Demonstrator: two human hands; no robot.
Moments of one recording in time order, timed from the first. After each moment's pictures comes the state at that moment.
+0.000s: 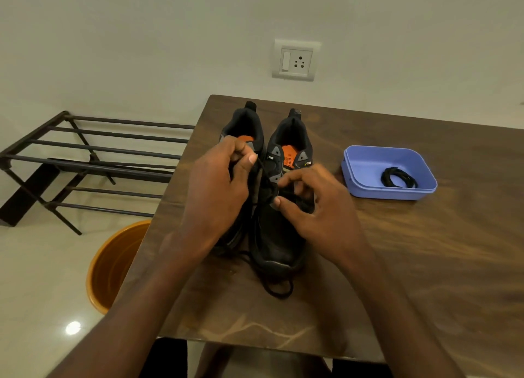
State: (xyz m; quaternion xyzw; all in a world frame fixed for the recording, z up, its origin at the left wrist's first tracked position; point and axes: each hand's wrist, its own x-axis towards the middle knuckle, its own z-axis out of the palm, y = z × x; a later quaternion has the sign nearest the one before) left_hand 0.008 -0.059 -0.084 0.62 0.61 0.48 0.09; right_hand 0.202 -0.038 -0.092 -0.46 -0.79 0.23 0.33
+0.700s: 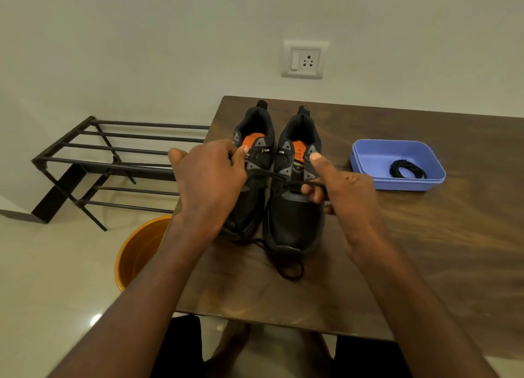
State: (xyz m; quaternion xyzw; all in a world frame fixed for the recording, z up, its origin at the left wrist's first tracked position) left_hand -0.002 -0.071 -0.063 0.53 0.79 0.29 -0.09; right_hand 0.195 -0.067 -0.045 -0.57 -0.49 0.51 0.42
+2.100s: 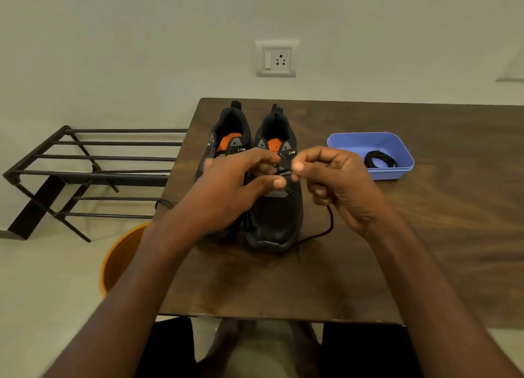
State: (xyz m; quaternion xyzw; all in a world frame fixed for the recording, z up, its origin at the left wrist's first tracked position) left_hand 0.031 -0.090 -0.029 0.73 0.59 0.24 0.25; right_hand 0.250 -0.037 -0.055 -0.35 -0.58 0.62 0.40
